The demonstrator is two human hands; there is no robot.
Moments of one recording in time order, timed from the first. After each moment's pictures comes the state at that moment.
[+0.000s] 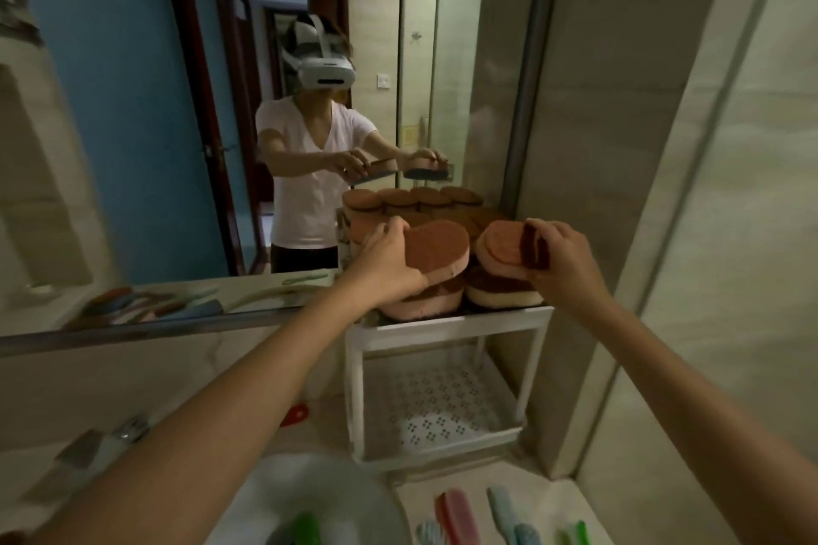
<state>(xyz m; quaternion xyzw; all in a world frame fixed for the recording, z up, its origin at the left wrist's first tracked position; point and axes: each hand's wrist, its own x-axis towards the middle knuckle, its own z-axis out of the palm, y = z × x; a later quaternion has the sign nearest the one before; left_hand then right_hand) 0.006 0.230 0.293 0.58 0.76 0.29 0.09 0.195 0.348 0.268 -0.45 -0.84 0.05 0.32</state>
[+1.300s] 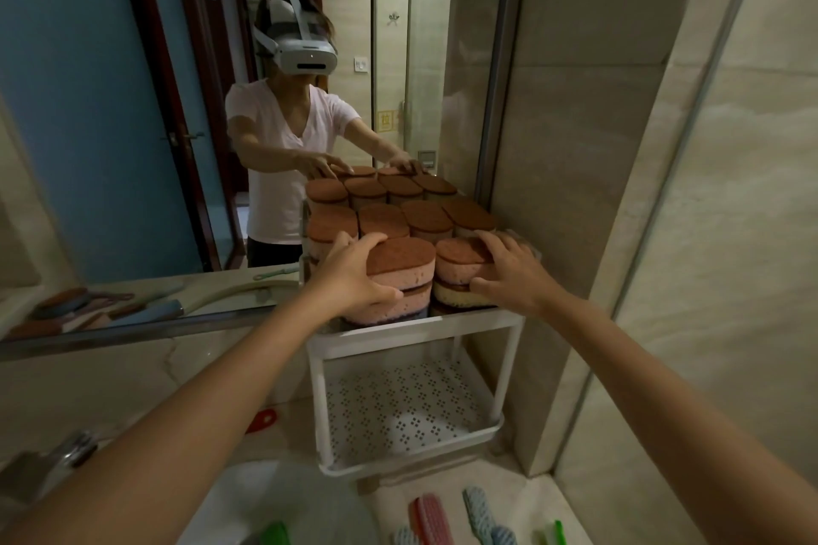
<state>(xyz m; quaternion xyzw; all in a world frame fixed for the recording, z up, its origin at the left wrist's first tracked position) -0.002 0.261 0.268 0.58 0.78 0.24 0.09 0.183 0.373 0.254 -0.43 -0.88 0.11 0.16</state>
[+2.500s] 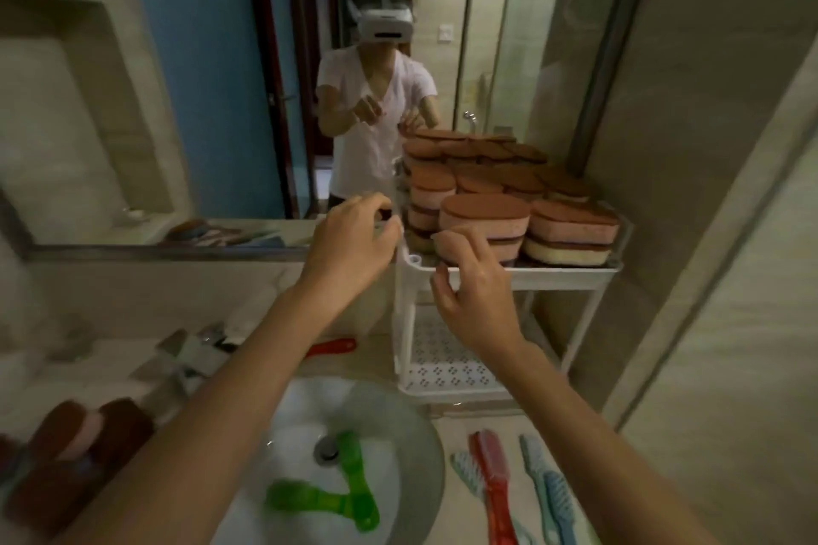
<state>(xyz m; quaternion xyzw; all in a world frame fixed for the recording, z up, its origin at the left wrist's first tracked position) -0.030 0.139 0.265 0.47 0.79 0.38 -0.06 0.090 0.218 0.208 -0.20 -0.87 0.09 0.44</state>
